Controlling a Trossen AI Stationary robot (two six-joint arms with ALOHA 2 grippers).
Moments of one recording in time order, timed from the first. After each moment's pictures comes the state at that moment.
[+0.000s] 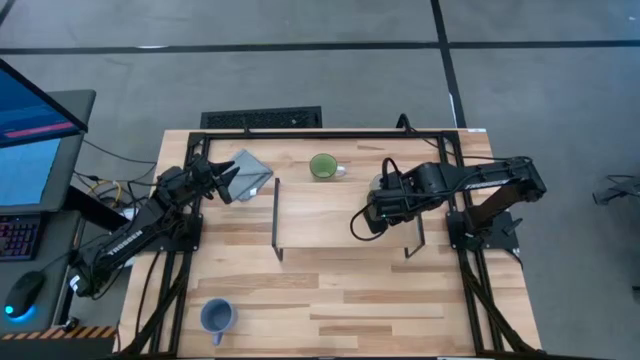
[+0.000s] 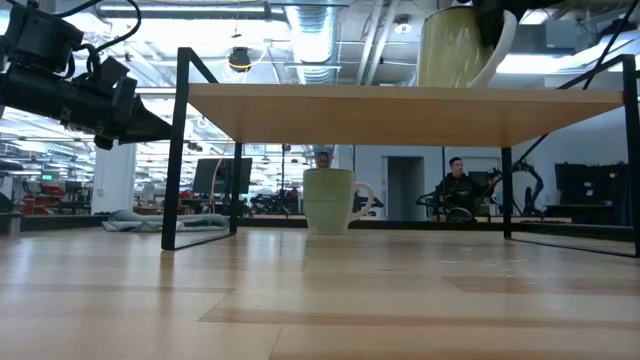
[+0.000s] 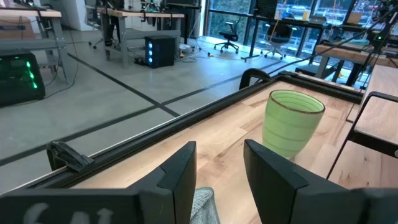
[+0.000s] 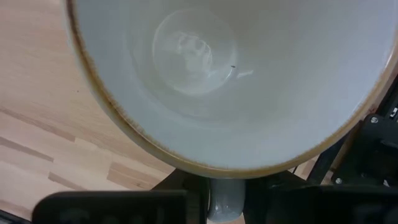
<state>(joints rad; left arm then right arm) 0.80 0.13 0.04 -0.02 0.10 -0.09 0.19 1.56 1.66 -1.57 0.13 1.30</state>
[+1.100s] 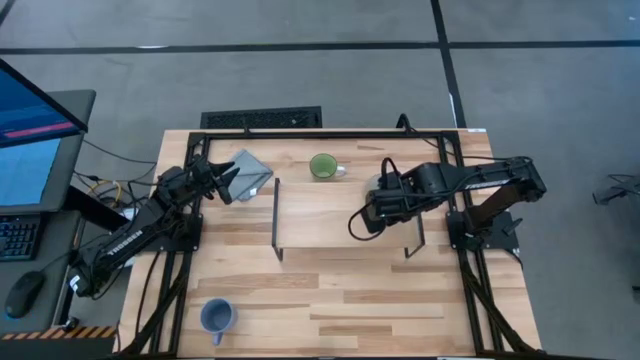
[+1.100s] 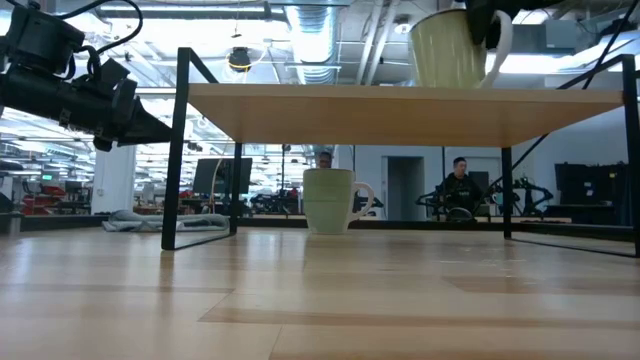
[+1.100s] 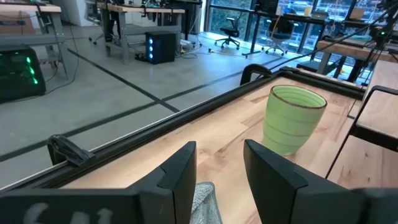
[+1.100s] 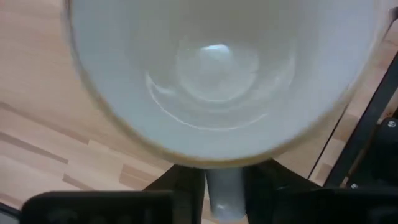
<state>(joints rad) 0.80 0.13 0.04 -0.04 0.10 -0.09 0.19 1.56 1.66 -1.53 0.14 1.31</state>
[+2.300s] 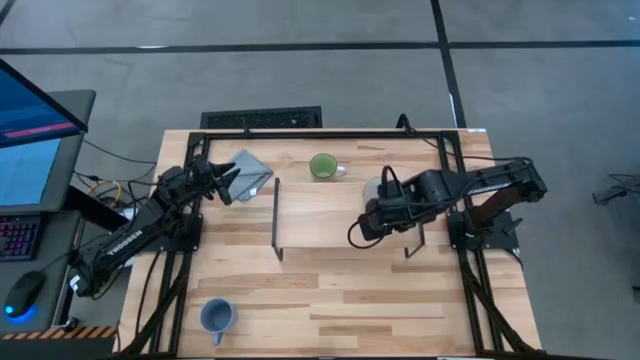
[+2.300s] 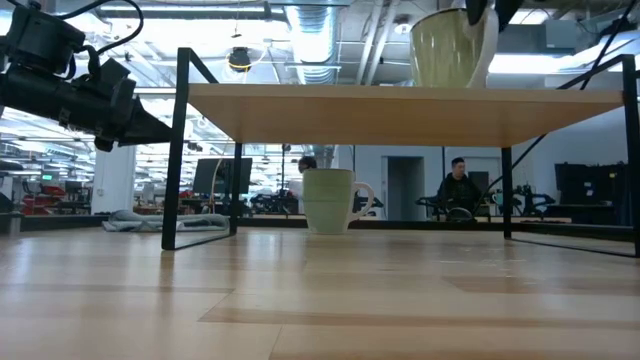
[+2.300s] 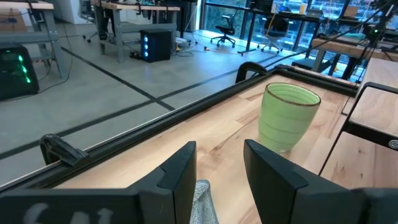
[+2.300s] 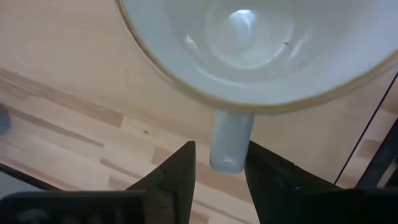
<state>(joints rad) 0.80 0.13 0.05 -0.06 0.12 -0.09 0.25 1.56 1.66 -1.46 0.08 1.44</state>
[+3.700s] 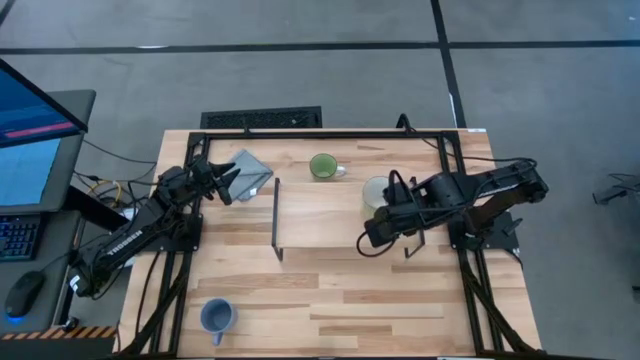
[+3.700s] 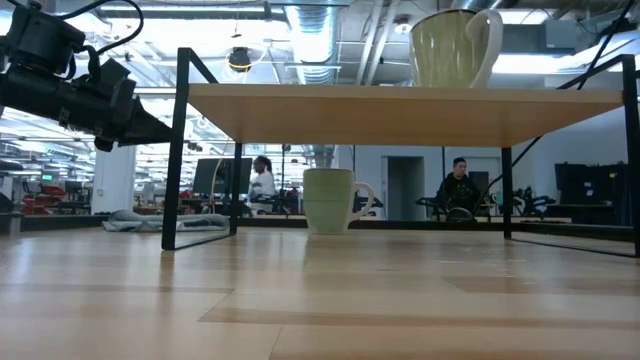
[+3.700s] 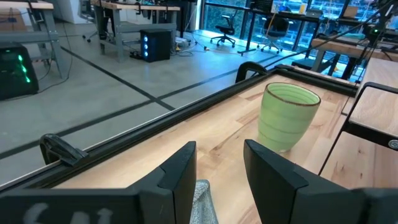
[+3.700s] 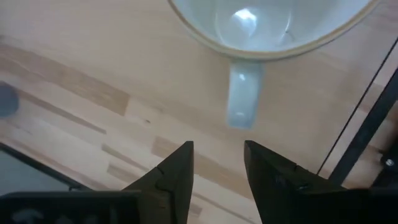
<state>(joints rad) 0.80 0.13 0.05 -0.06 0.12 -0.09 0.32 1.56 1.75 -1.54 0.13 1.44</state>
